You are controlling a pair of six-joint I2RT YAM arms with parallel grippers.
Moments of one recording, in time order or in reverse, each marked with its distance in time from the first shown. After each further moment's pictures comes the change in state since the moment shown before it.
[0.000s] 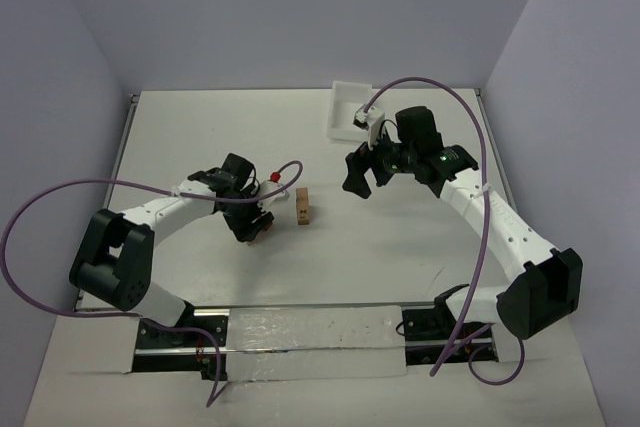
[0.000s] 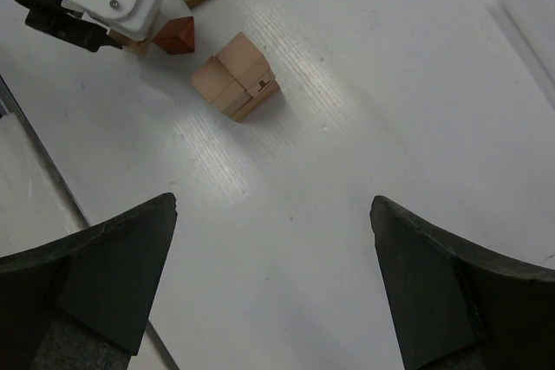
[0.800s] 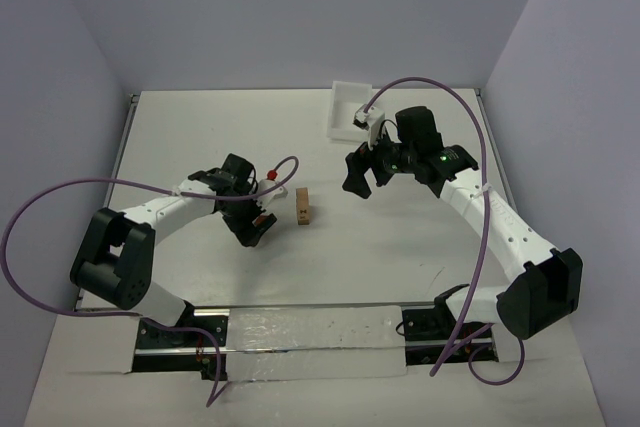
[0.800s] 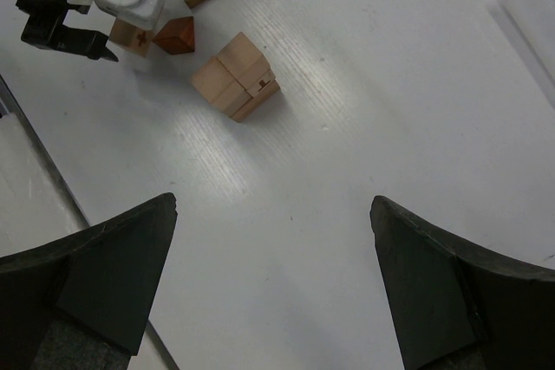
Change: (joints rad) left arm 0.002 0.004 0.000 -0.007 -0.003 -0.099; right arm 0.000 0.000 0.000 0.000 0.000 0.000
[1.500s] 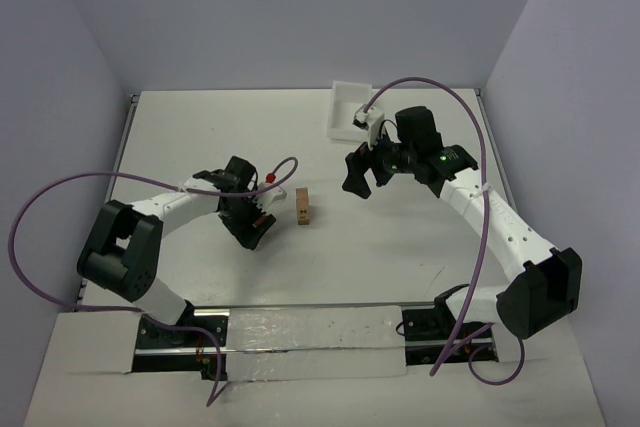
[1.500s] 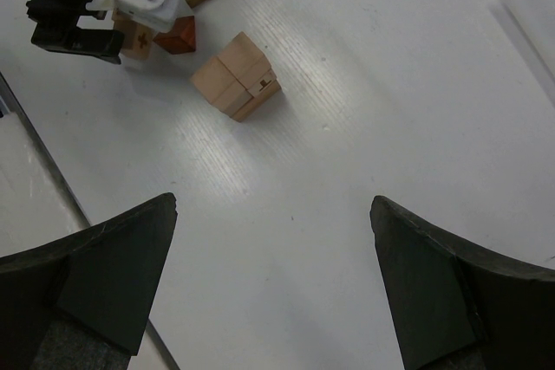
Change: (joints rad) left arm 0.000 0.052 0.002 -0.023 -0.011 -0.072; right arm 0.000 0.002 0.000 0.000 -0.003 0.000
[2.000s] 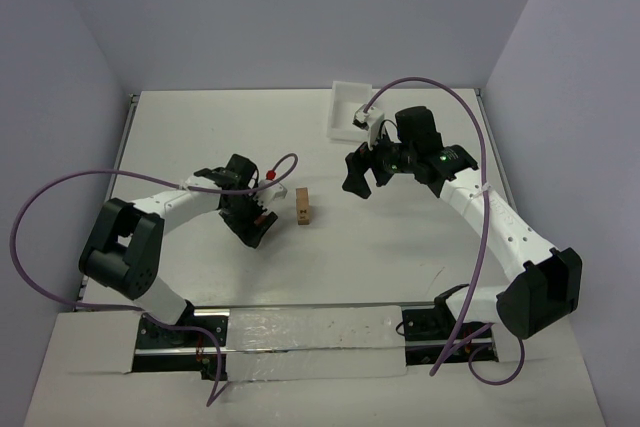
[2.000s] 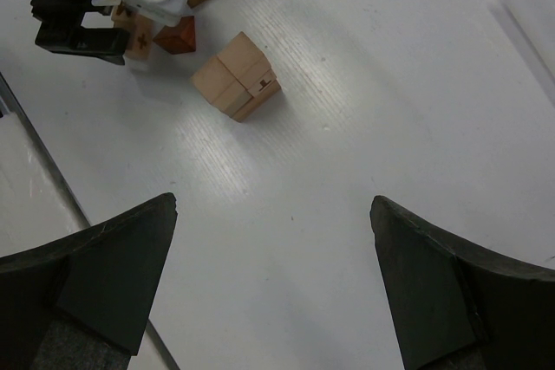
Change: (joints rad) left arm 0.000 0.017 0.021 0.000 0.001 -0.030; right arm 0.000 0.000 0.000 0.000 0.000 0.000
